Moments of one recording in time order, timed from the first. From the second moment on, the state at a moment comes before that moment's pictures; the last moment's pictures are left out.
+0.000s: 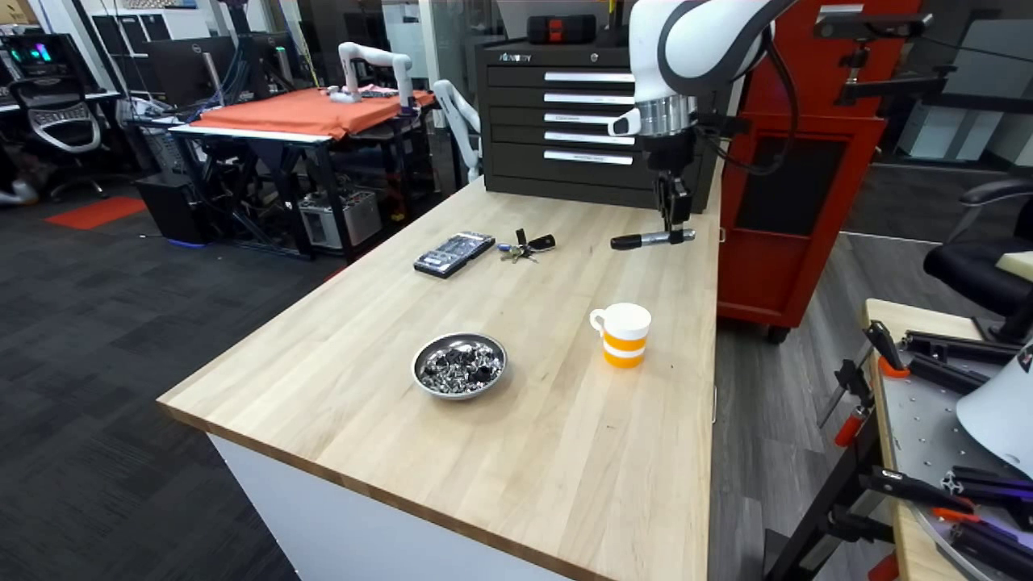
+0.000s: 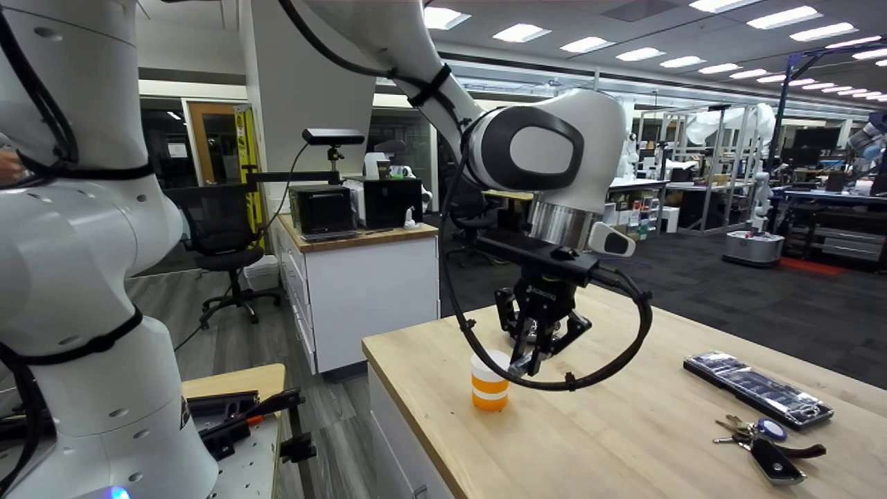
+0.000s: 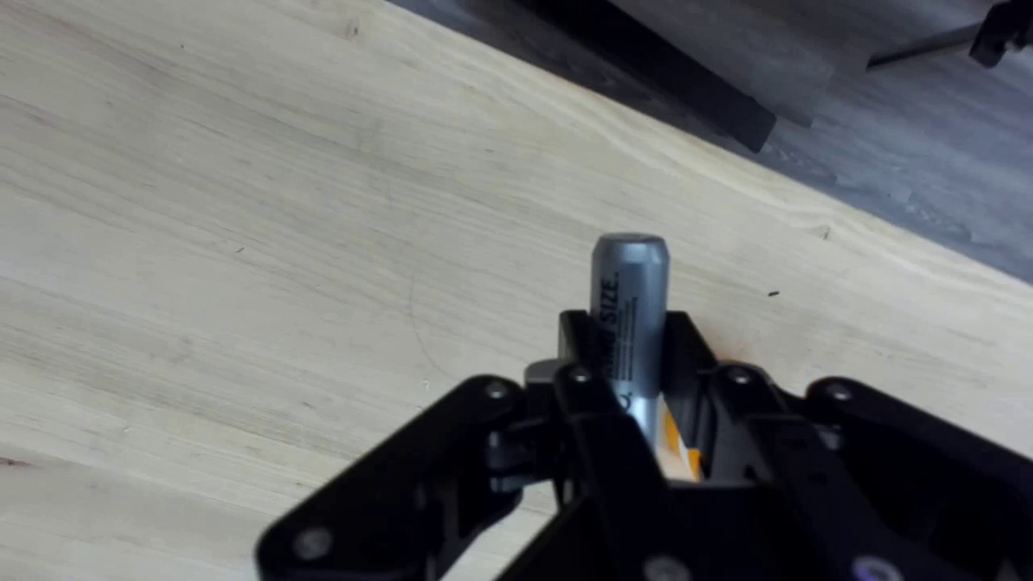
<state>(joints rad) -0.22 0.17 0.02 -2.18 -0.04 2.14 -0.68</state>
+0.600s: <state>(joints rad) -0.10 0.21 0.02 -2.06 -0.19 1.88 -0.80</state>
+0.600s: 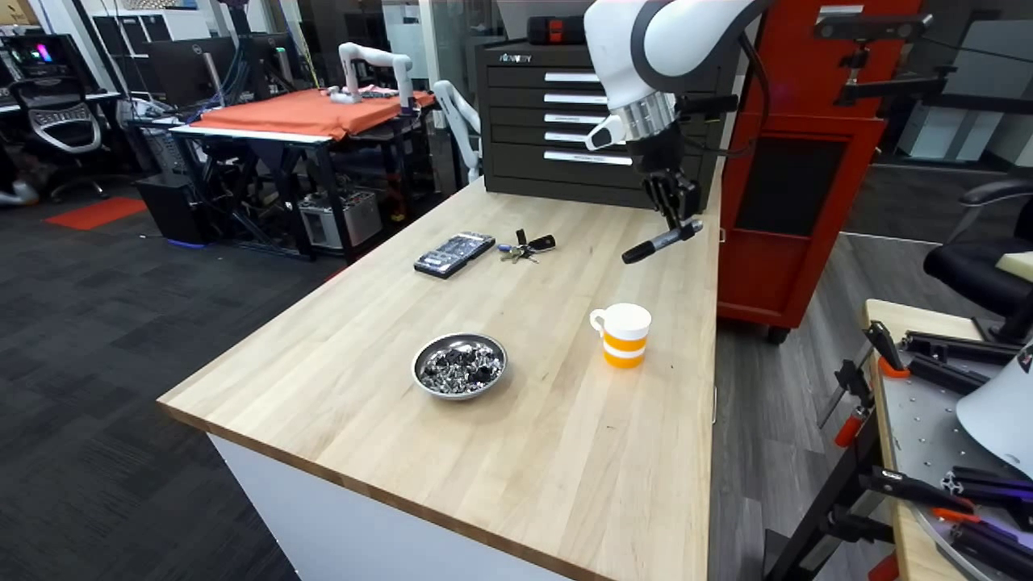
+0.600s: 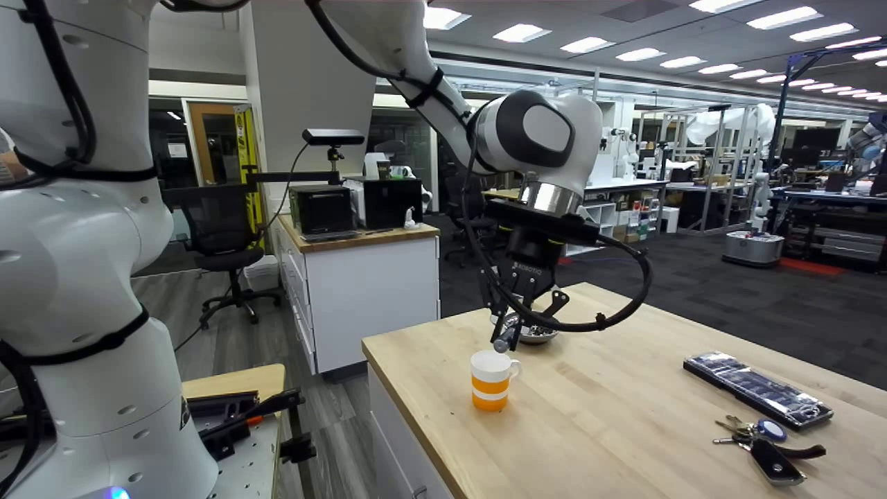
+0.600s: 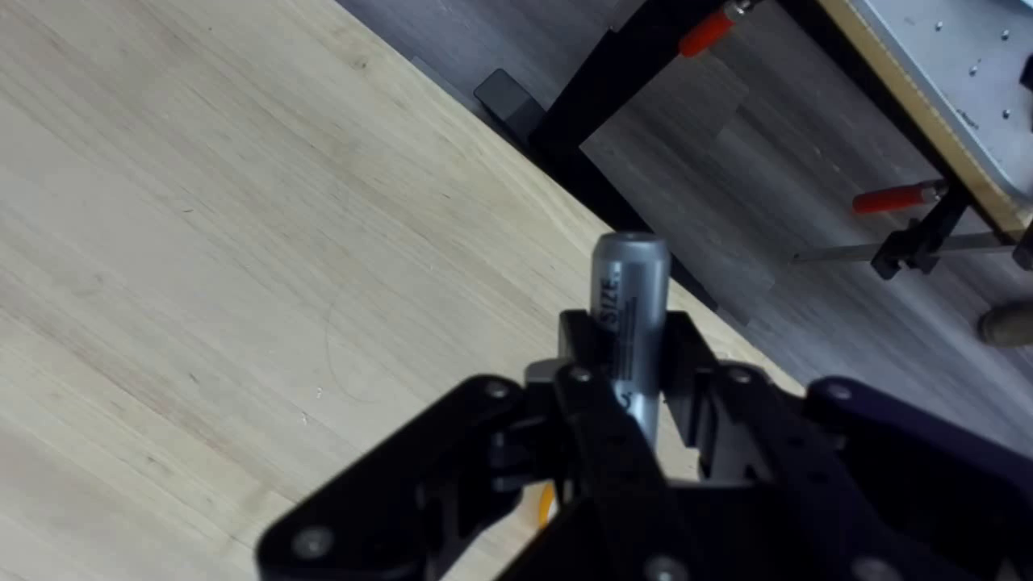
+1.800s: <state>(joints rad) 0.02 0.47 0.08 -1.77 -0.42 1.58 -0.96</state>
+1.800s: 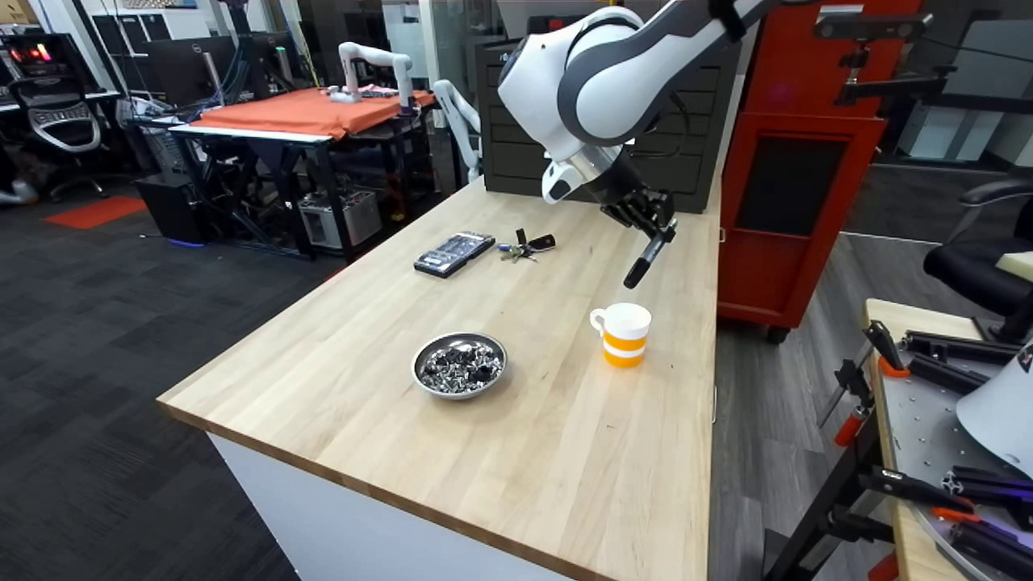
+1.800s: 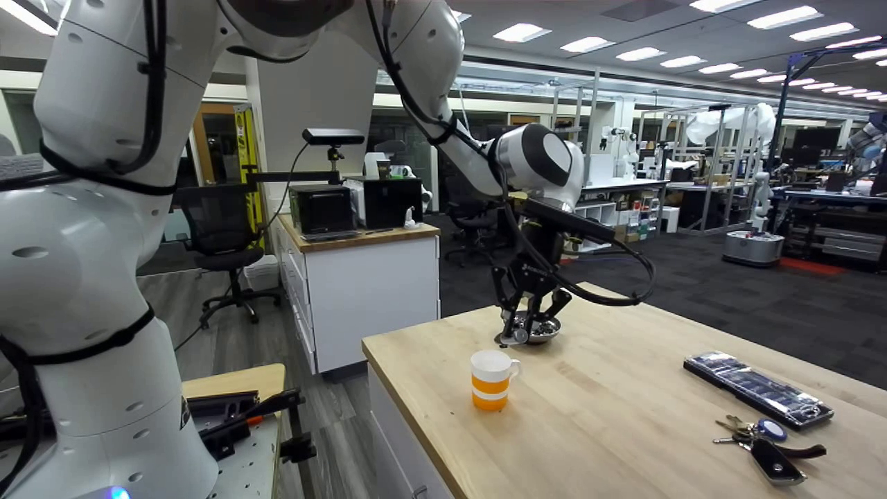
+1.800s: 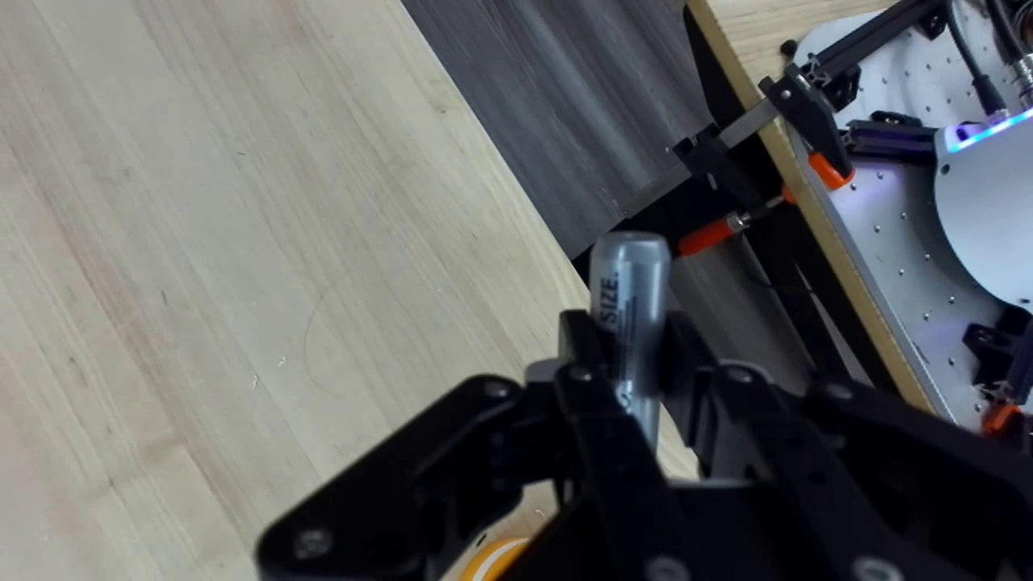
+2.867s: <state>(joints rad) 0.11 0.62 0.10 -1.65 -0.56 1.46 -1.03</state>
